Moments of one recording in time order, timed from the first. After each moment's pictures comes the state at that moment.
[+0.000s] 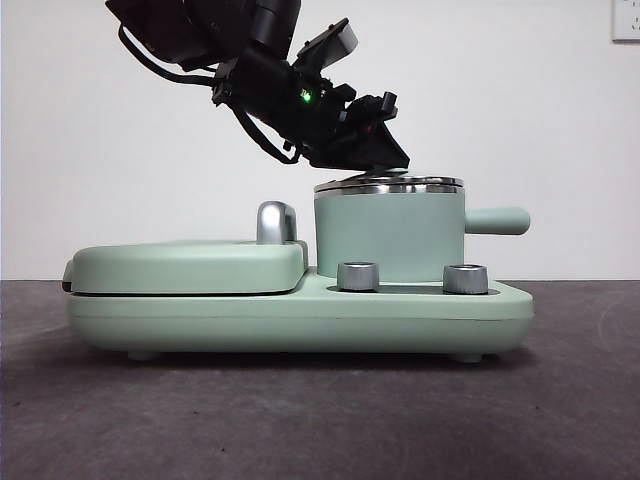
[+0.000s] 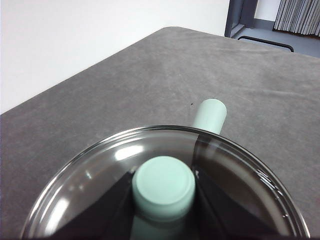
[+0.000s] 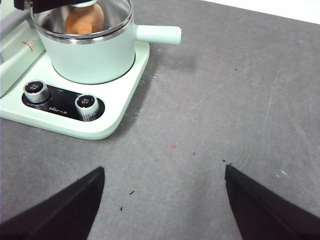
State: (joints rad) left arm -0.58 1.97 1.46 0.21 0.35 0.16; right arm 0.48 0.38 0.87 -1.04 0.24 0.11
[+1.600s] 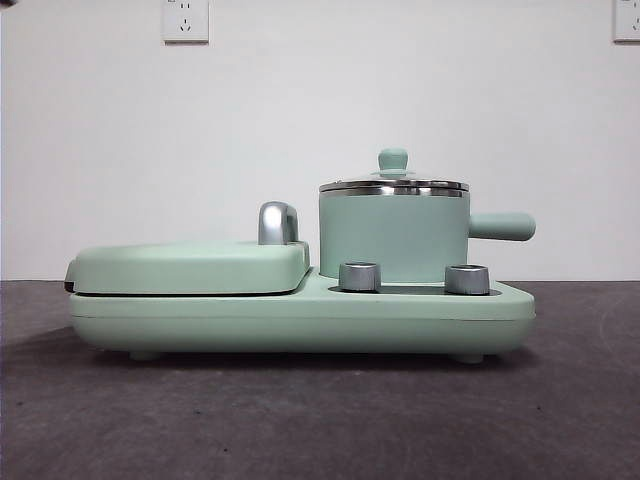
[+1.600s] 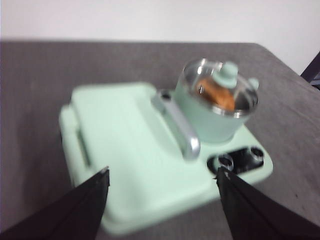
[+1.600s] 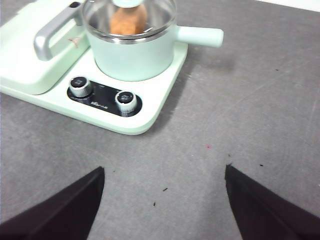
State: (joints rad) left arm -0.16 0.67 0.85 -0.56 0.38 -0.13; right arm 0.48 0.38 0.87 -1.03 0.10 0.11
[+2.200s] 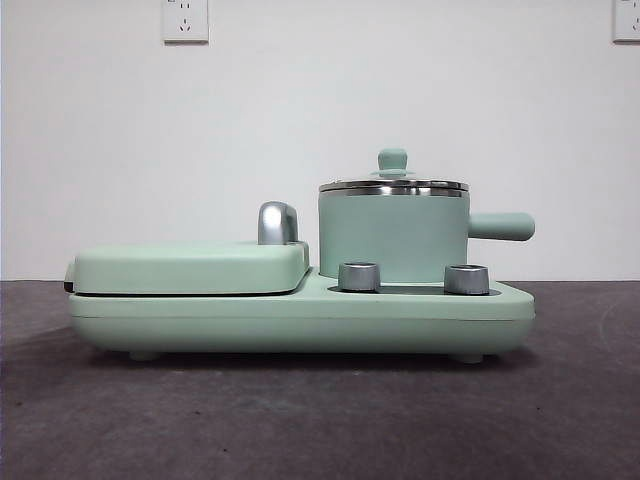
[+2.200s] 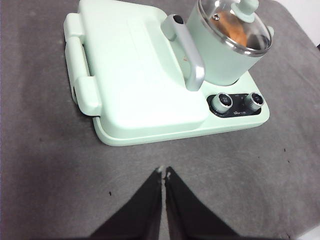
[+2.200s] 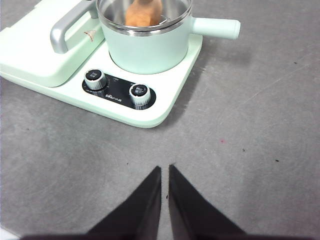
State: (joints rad) left arm -0.16 0.50 0.80 -0.86 0.37 -0.20; right arm 0.48 0.37 0.87 -1.06 0.05 0.12
